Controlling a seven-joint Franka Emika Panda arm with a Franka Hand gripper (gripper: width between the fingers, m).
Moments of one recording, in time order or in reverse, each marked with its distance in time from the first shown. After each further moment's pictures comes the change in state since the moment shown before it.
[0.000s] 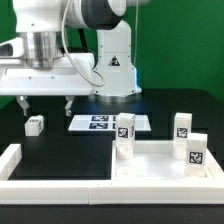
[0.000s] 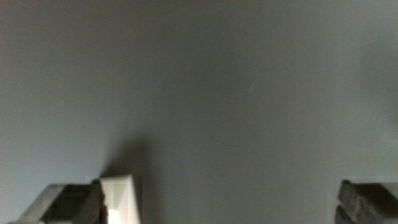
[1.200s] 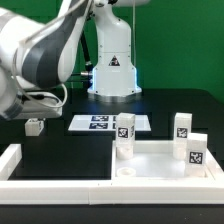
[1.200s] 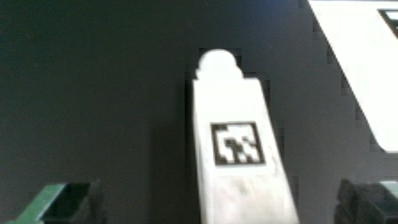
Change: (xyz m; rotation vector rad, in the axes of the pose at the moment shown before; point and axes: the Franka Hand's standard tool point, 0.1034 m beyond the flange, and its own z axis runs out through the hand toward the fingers) arm -0.073 0.064 0.036 0.035 -0.908 -0.024
